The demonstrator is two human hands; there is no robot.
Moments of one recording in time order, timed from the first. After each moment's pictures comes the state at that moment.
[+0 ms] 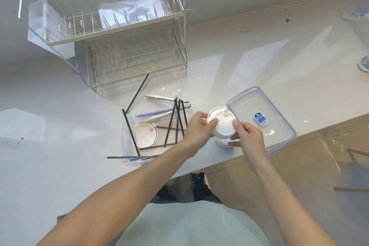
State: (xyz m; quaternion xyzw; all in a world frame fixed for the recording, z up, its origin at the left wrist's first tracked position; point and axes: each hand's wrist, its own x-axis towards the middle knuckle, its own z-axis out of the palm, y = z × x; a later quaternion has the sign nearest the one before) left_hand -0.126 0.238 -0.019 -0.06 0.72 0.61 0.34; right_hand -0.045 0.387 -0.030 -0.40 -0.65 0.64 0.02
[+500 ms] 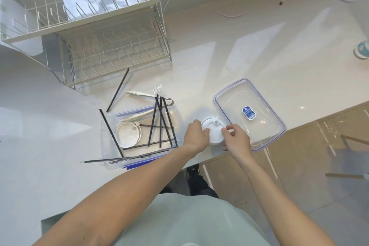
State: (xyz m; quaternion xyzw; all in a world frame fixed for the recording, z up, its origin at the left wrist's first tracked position) left_hand -0.111 0.288 -0.073 -0.02 0.86 0.35 0.36; right_hand -0.036 0.420 -0.085 -0.43 -0.74 0.51 -0.09
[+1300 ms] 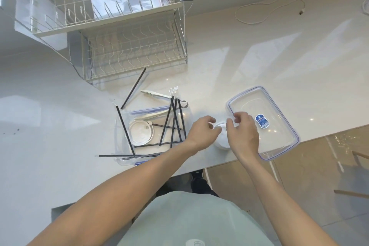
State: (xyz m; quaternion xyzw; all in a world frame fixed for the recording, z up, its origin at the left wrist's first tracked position) left_hand -0.136 0.260 -0.041 -0.01 0.81 0.45 0.37; right_hand -0.080 0.388 -0.042 -0.34 -0.87 0.36 0.00
